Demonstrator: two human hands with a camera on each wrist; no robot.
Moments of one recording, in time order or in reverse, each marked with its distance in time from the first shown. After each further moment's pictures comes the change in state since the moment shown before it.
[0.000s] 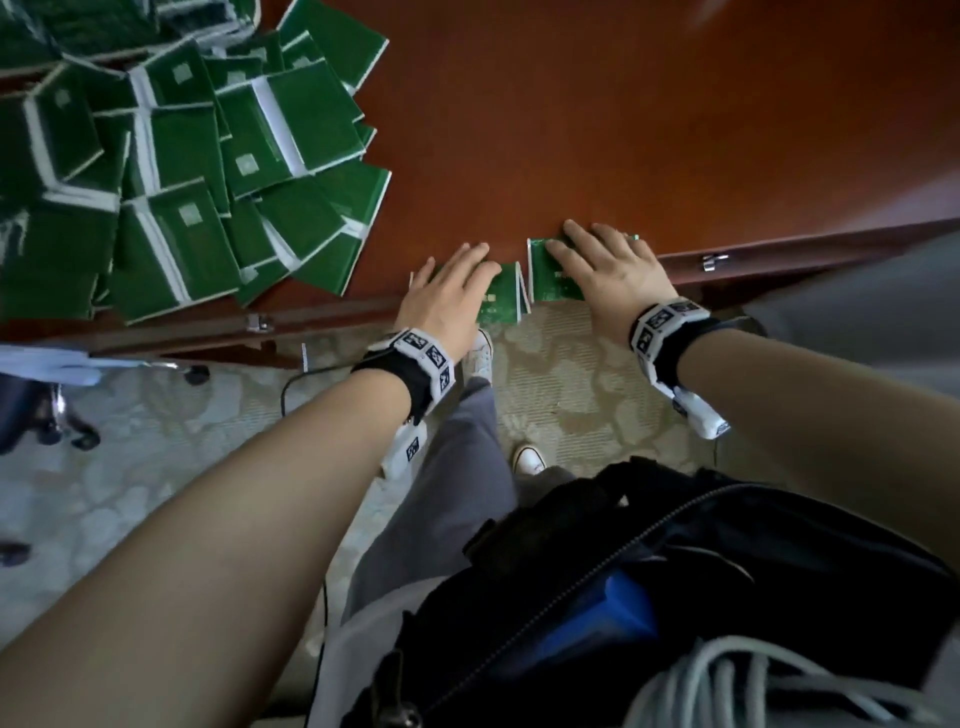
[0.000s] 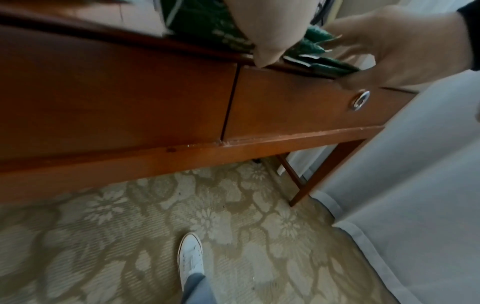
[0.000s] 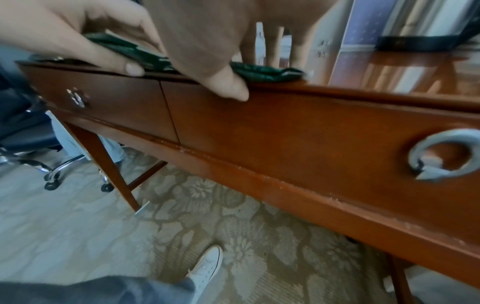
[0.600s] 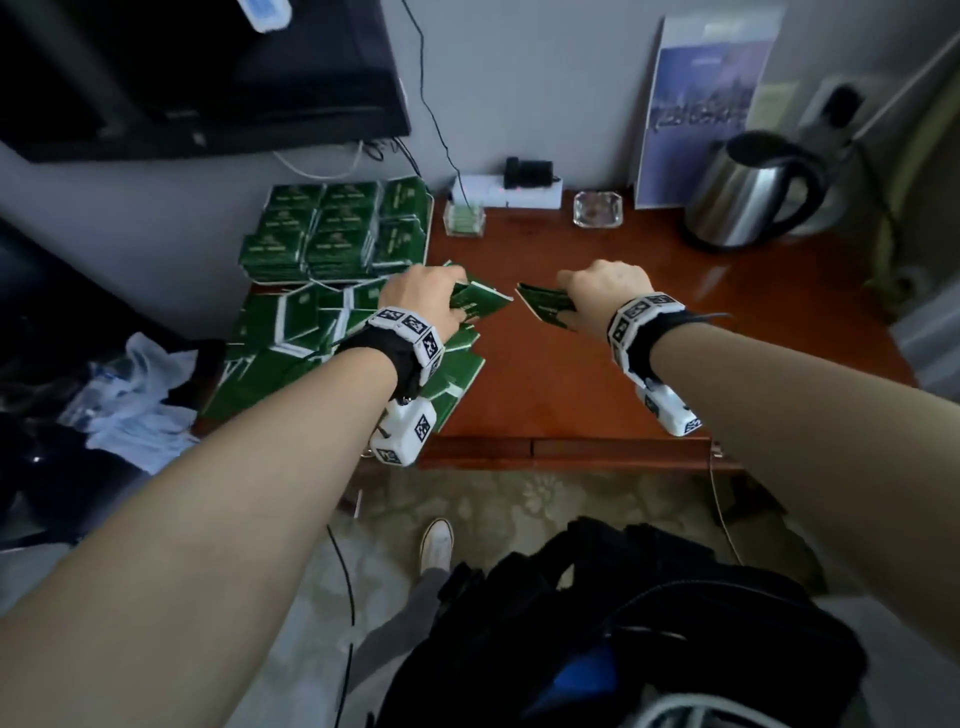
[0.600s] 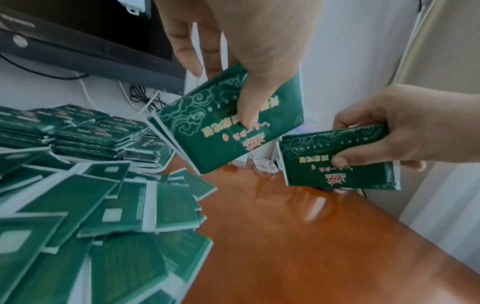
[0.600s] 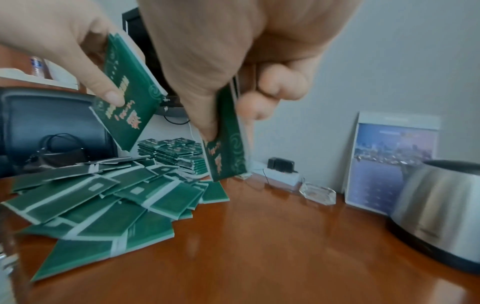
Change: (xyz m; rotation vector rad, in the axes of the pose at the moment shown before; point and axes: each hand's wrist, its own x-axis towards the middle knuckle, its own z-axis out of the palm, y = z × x) left_hand -0.024 -0.046 -0.245 0.132 0.314 -0.346; right_hand 0.025 -0.055 -0.238 -0.135 0.233 0.030
